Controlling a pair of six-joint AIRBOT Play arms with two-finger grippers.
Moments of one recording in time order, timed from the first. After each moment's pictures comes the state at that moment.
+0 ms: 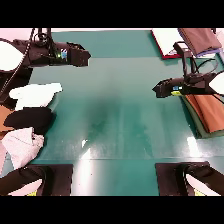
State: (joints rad) left arm -0.45 -1.13 1.49 1.26 -0.86 -1.54; right arm 0.28 -0.94 1.10 -1.26 1.05 1.50
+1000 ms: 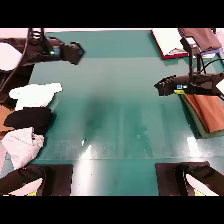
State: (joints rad) left arm -0.37 -1.13 1.49 1.57 -0.88 -1.64; right arm 0.28 -0.90 1.10 -1.26 1.03 1.50
